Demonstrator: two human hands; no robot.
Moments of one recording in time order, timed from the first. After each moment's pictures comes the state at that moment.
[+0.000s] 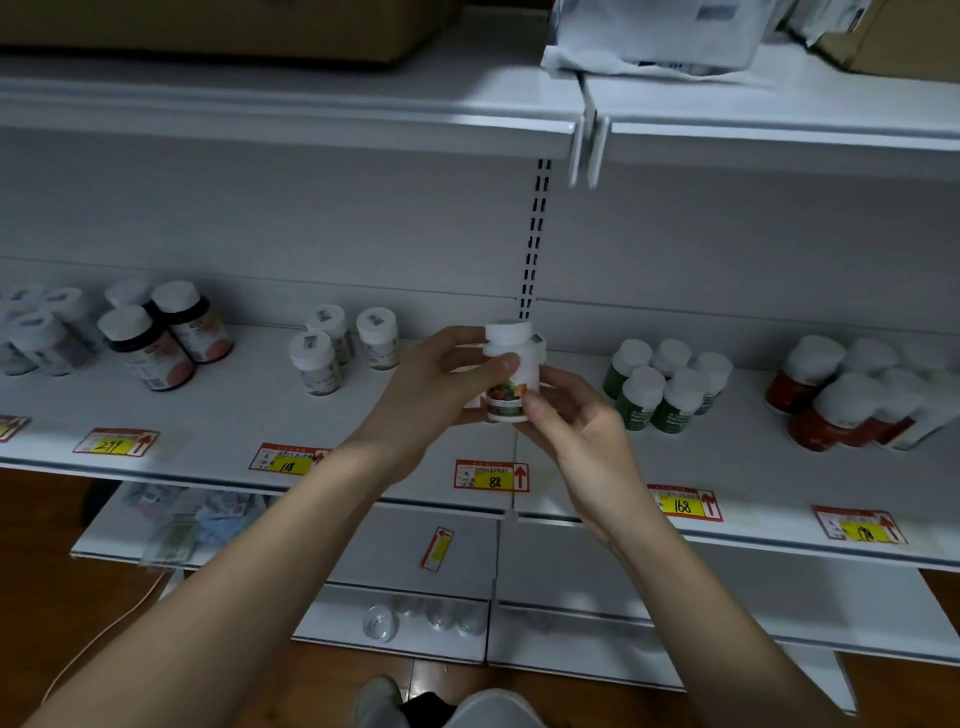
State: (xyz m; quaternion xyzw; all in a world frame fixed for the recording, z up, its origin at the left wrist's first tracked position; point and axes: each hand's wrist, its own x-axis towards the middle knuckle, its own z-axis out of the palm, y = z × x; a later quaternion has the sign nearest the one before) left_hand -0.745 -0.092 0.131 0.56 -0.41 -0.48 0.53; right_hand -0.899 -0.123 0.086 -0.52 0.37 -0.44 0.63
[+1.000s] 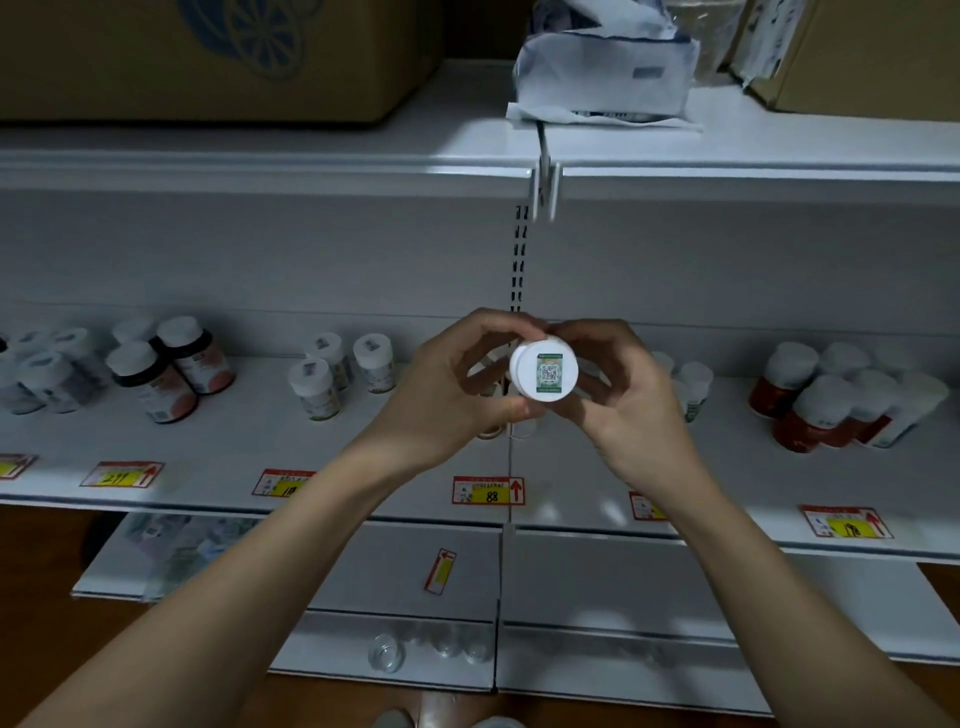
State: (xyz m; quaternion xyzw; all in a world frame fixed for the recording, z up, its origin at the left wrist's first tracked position) left_hand -0.760 -0.082 0.163 0.43 -0.62 -0.38 0.53; right_hand -0.935 -0.133 0.142 -0.67 0.28 -0.48 0.49
